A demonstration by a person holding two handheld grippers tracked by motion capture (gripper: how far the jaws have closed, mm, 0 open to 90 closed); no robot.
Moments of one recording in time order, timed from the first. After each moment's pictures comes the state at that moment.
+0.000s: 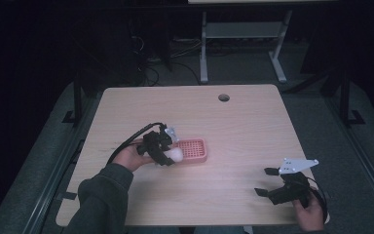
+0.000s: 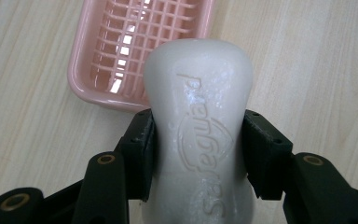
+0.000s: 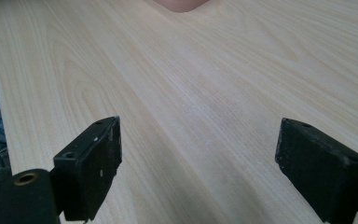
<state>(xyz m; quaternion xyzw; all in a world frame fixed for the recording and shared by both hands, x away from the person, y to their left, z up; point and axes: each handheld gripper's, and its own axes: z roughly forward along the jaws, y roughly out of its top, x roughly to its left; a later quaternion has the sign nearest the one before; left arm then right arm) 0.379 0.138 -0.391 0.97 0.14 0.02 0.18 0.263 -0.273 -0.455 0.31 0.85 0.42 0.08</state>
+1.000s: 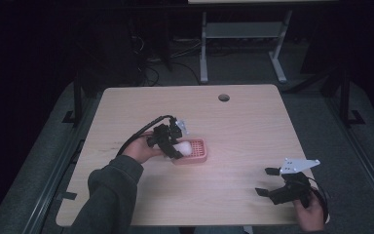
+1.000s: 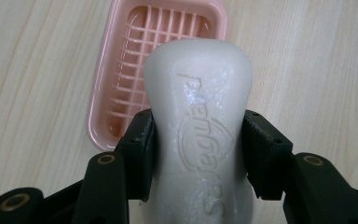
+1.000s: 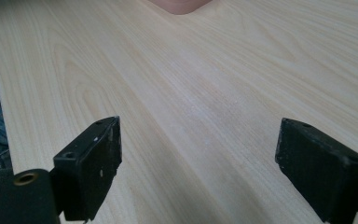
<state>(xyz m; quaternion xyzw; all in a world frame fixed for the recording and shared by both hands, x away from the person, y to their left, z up) 0.398 0.110 -0.384 0.98 0.12 0.02 0.18 0.262 -0.275 -0.455 0.31 0.85 0.43 0.08</state>
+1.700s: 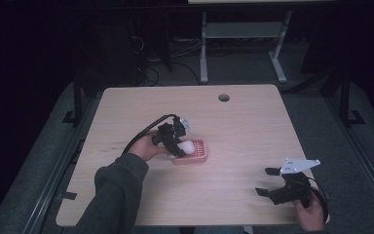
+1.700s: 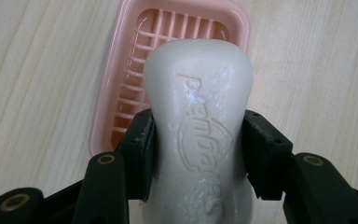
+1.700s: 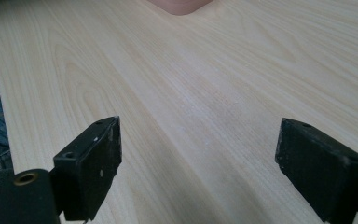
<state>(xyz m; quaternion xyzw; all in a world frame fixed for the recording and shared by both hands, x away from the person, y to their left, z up) 0.413 0.101 -0.398 0.97 0.13 0.00 0.18 0.263 -0.275 -0.455 0.31 0.85 0.43 0.08</state>
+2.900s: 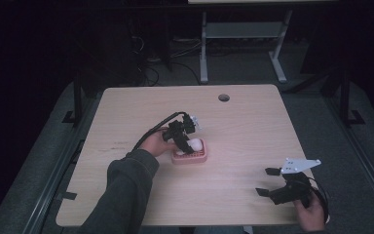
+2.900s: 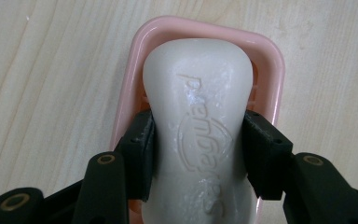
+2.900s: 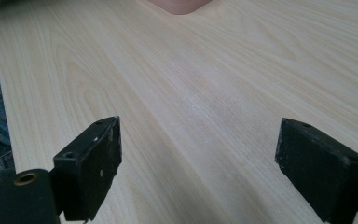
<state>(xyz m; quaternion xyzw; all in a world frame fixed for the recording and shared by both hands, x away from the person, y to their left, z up) 0.436 0.074 -0.414 0.98 0.13 0.00 0.17 0.263 -0.277 -0.456 0.31 0.84 0.43 0.07</state>
